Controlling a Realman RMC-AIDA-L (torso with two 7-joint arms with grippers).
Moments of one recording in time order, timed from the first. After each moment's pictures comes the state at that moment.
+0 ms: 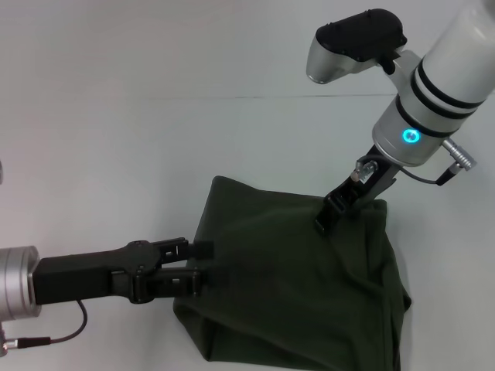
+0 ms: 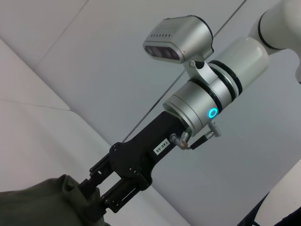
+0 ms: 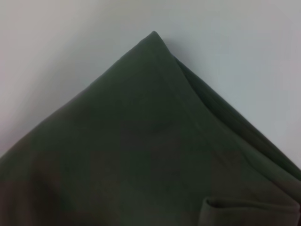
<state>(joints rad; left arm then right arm) -0.46 -2.11 0.64 0.66 1.97 1.85 -1.74 1.08 2.10 -1.18 -0.81 -2.75 -1.51 2.76</state>
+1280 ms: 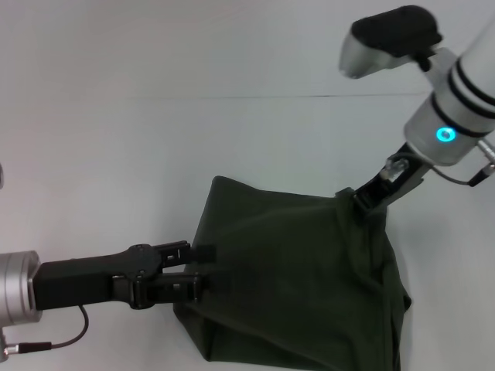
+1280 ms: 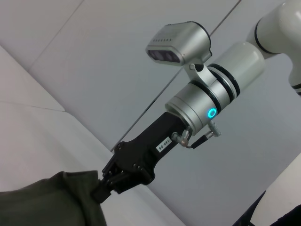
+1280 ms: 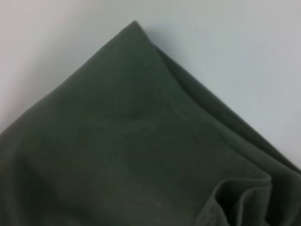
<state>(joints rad) -0.45 -2.12 0.64 0.66 1.96 1.86 -1.73 0.99 2.08 -1.16 -0.95 -2.75 -1.59 2.76</state>
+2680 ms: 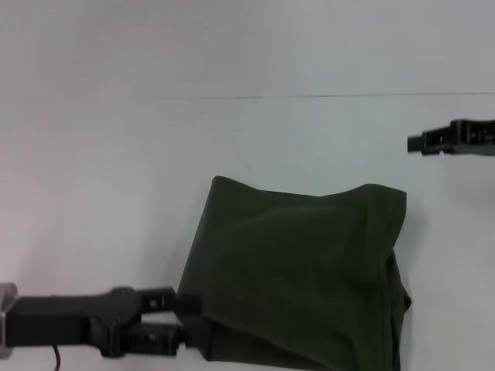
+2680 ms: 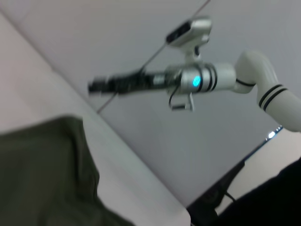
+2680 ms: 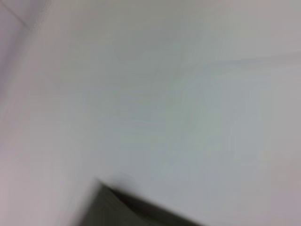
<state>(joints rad) -0.44 -2.10 0.57 0.69 2.12 1.99 -1.77 0.70 2.01 -0.60 -0.97 -2.39 -1.51 2.45</state>
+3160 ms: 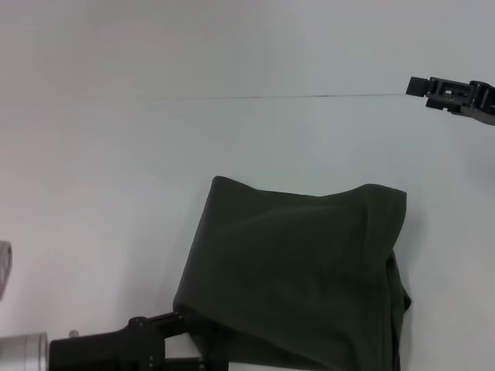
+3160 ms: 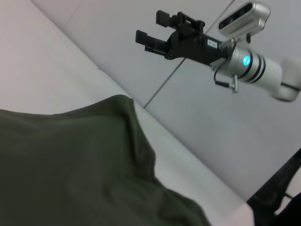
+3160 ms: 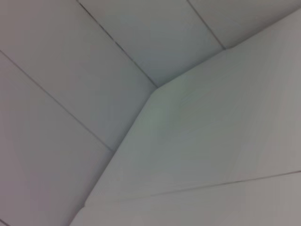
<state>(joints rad) -0.35 -2.17 0.58 0.59 2.16 1.76 -1.48 0.61 1.99 -0.54 -0.75 -1.98 -1.38 2.15</state>
